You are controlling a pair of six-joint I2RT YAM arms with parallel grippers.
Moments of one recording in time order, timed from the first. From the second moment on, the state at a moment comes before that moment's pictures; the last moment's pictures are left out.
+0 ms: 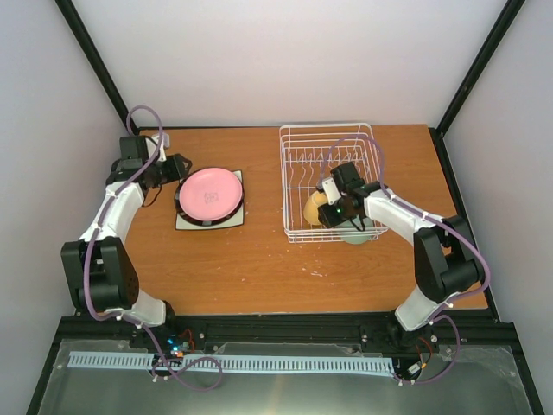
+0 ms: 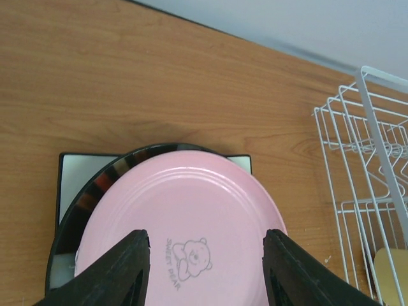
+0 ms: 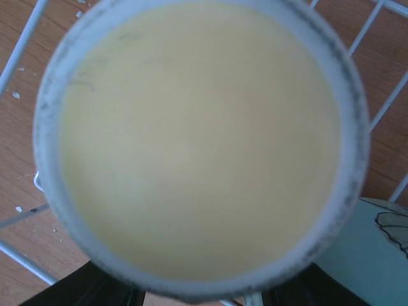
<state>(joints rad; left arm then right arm) 0.12 1.49 1.16 -0.38 0.41 -0.22 0.42 1.64 1.08 -0.58 -0.17 -0.08</state>
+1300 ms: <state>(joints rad) 0.19 1.73 1.21 -0.61 0.38 -0.13 0.38 1.50 1.34 -0.71 -0.15 -0.04</state>
